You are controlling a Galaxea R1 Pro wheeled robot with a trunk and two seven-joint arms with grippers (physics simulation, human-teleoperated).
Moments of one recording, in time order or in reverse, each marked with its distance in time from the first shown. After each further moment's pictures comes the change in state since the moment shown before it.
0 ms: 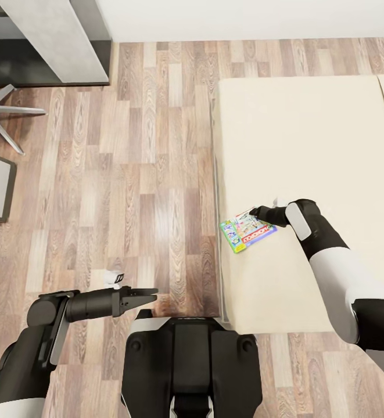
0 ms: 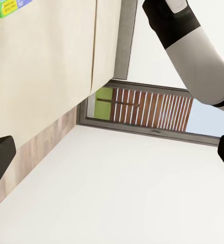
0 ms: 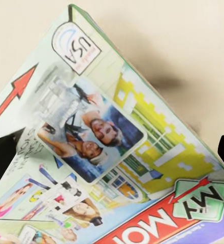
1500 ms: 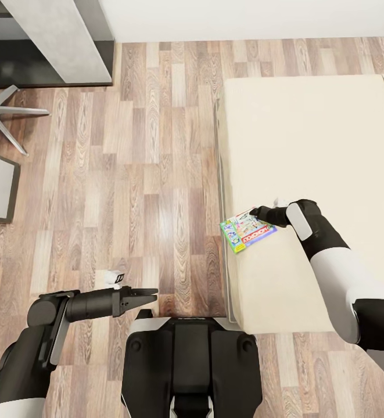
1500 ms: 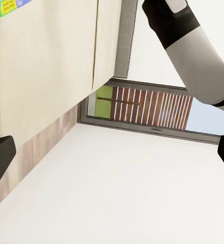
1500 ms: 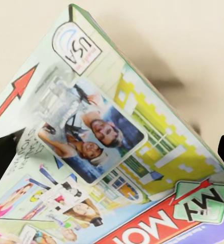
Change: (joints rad) left arm 0.000 0.000 -0.002 0.000 0.000 0.000 0.000; right arm 0.000 -0.004 -0.001 0.004 -0.015 -0.001 0.003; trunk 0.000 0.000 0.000
